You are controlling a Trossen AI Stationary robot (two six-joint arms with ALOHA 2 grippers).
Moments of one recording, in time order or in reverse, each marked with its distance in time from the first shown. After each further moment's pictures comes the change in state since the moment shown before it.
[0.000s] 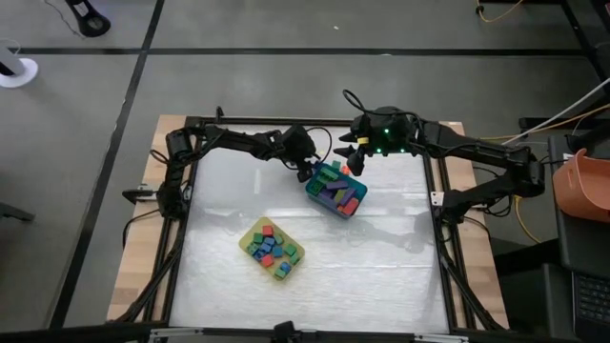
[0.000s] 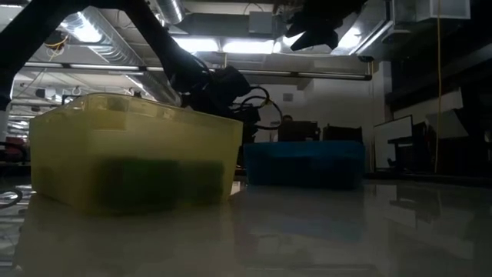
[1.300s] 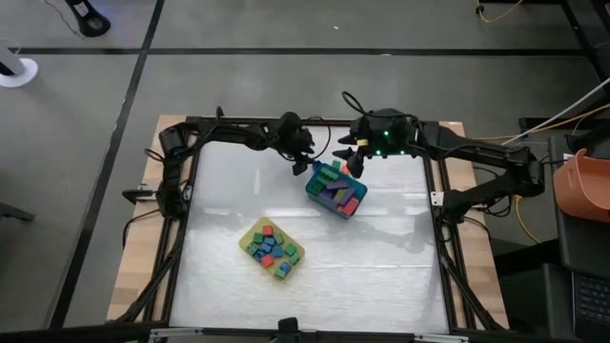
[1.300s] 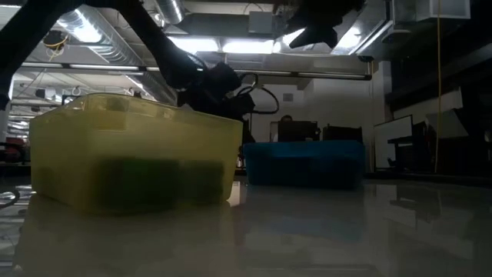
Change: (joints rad) left arm 0.081 -0.049 0.000 0.014 0.253 0.100; right arm 0.026 0.000 0.000 0.008 -0.003 0.021
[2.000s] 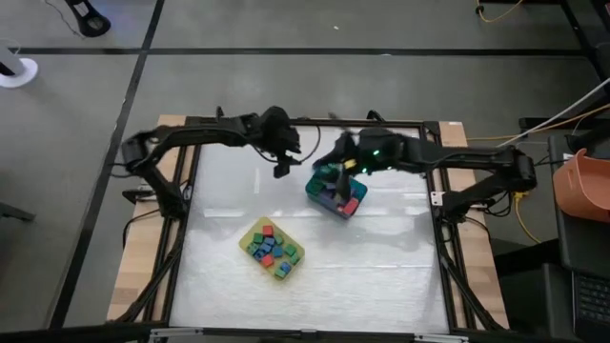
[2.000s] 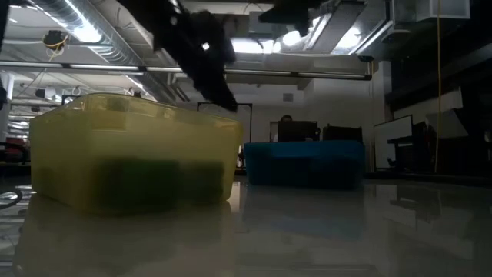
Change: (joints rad) left arm -0.062 -0.357 0.000 -0.412 -0.066 0.116; right arm 0.162 0.110 0.000 0.245 -0.121 0.006
